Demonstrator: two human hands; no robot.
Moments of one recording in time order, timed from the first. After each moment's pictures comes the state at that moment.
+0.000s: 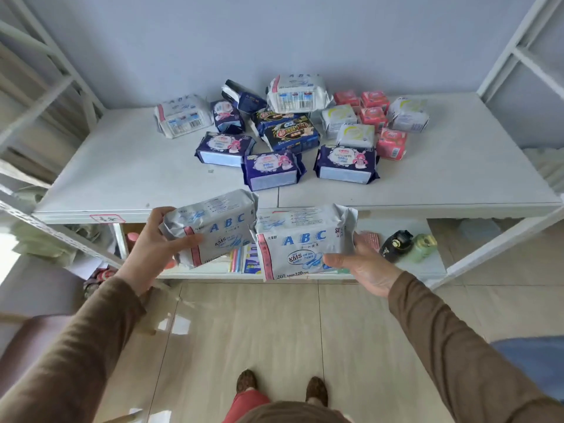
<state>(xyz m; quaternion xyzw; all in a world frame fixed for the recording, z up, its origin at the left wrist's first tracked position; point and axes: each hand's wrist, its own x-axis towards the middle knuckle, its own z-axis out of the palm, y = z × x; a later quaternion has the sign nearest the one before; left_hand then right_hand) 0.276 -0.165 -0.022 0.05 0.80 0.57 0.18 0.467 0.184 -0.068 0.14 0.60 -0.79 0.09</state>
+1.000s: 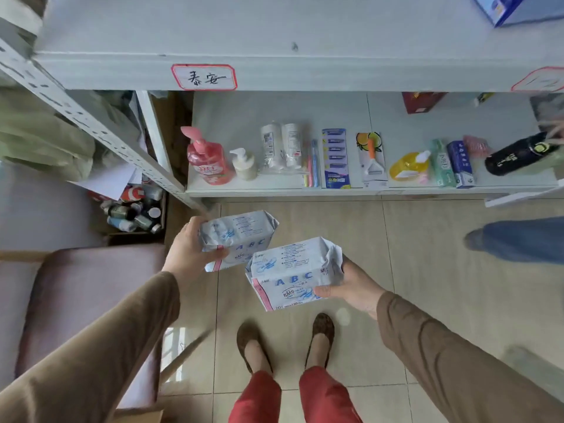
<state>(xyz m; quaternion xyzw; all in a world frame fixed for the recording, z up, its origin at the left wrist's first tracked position) 0.137 -0.513 -0.378 0.13 0.89 0.35 0.27 0.363 -0.229 -0.343 0.31 0.65 -0.66 0.21</state>
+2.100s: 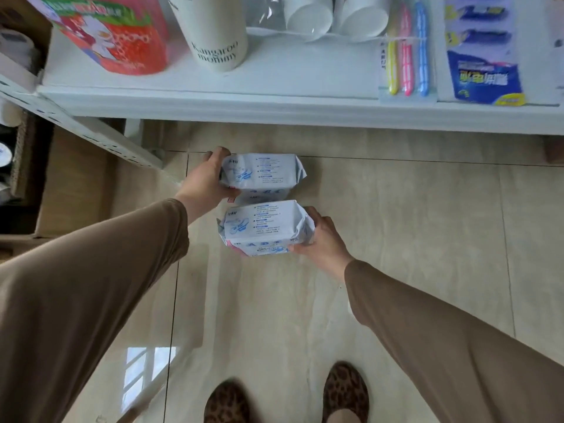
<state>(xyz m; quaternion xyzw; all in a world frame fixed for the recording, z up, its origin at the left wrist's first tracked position) 0.002 -0.406 -0.856 0.20 0.91 0.24 0.27 0.221 -0.229 -0.871 0.30 0.76 -0.55 0.17</state>
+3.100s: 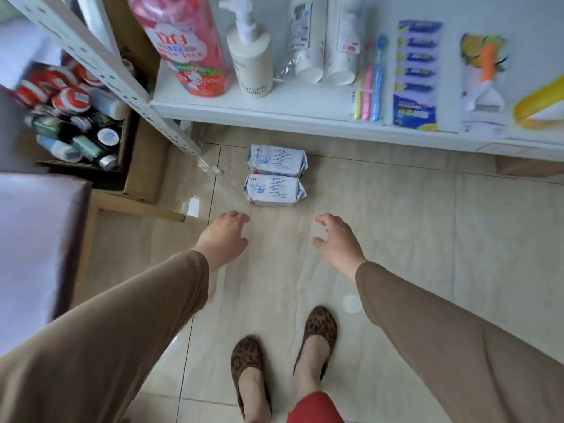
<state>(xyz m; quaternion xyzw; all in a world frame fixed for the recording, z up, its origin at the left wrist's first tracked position) 0.172 -0.462 -0.691 0.23 0.91 0.04 0.35 0.295 -0.234 -0.693 0.28 0.85 -0.37 0.24</state>
